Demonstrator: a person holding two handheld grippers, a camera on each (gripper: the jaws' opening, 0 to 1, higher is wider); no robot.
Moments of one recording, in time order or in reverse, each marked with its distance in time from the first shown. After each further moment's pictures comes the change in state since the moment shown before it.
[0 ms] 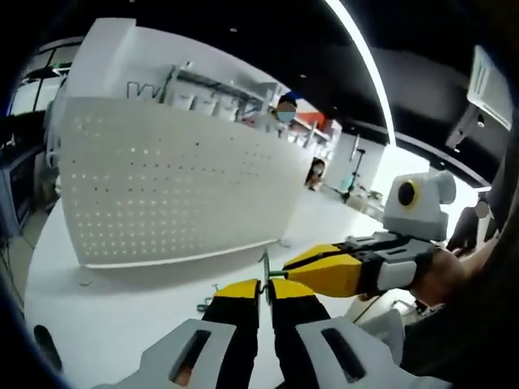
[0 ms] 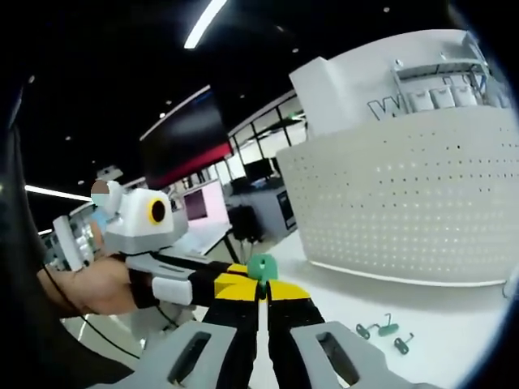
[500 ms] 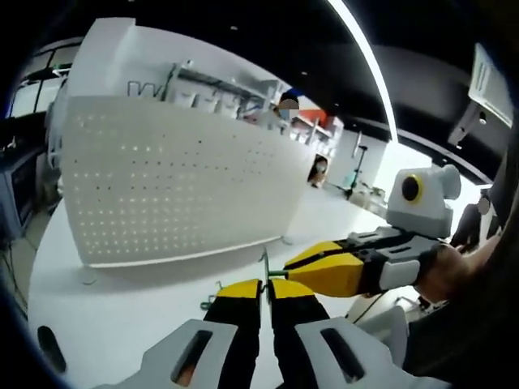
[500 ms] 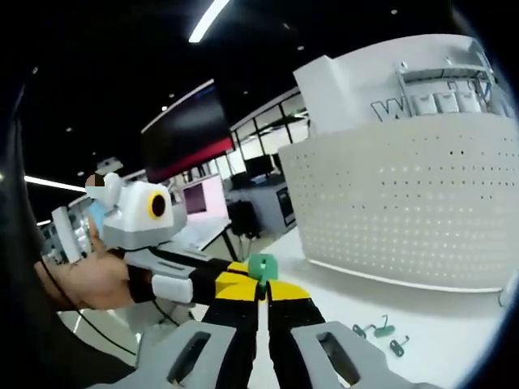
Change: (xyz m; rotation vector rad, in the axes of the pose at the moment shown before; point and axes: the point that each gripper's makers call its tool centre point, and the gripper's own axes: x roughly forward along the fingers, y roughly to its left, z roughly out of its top) left arm 0.000 0.001 -0.001 0.014 0.010 0.030; right arm 0.002 0.001 -0.001 -0.036 0.022 -0.006
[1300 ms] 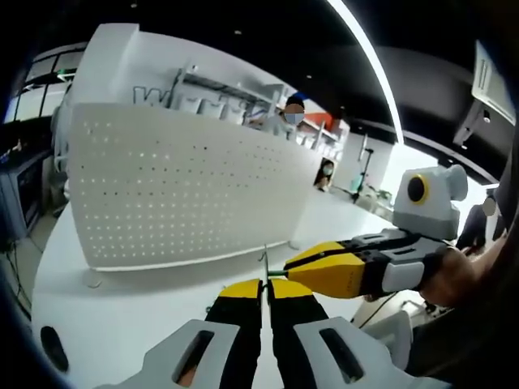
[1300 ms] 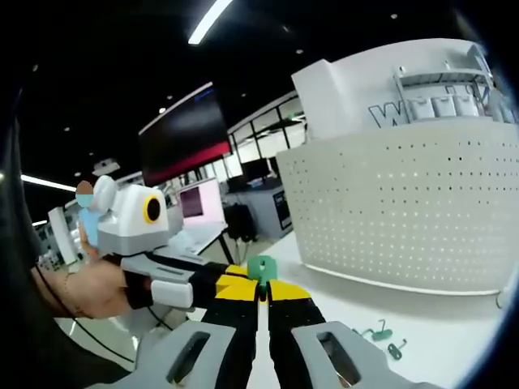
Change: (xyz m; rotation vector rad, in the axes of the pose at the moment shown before) left arm 0.000 0.003 0.005 -0.008 -0.019 0.031; right arm 0.001 -0.003 0.006 0.007 -0.021 -0.024
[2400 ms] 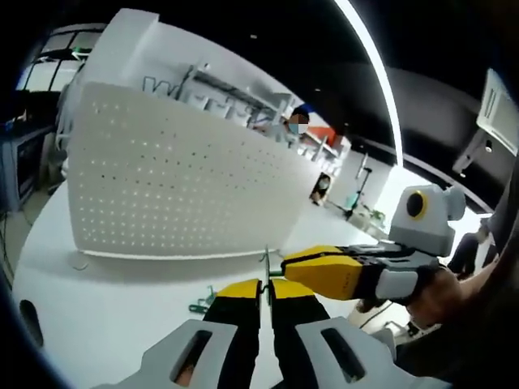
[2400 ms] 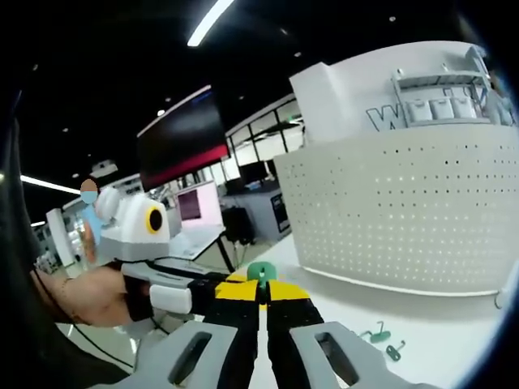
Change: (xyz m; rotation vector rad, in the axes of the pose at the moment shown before) left arm 0.000 -0.005 -0.001 -0.121 -0.042 -0.040; right arm -0.001 0.002 0.003 -0.015 -0.008 -0.008
